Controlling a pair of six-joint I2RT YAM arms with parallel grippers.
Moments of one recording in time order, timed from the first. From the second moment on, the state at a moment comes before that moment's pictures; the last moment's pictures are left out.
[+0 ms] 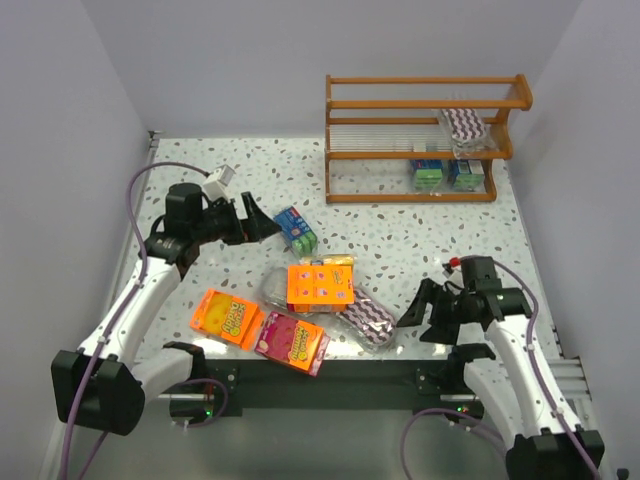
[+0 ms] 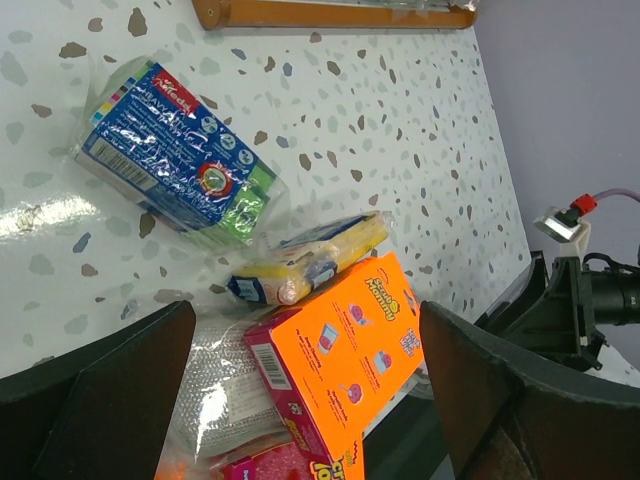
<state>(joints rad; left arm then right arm) -0.18 1.08 0.86 -0.30 0.57 -0.49 0.07 0.69 0.56 -1.13 -0.53 0.52</state>
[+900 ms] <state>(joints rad) -0.18 1.04 0.84 -0.30 0.55 -0.49 0.43 1.10 0.50 -0.66 -0.44 0.77</state>
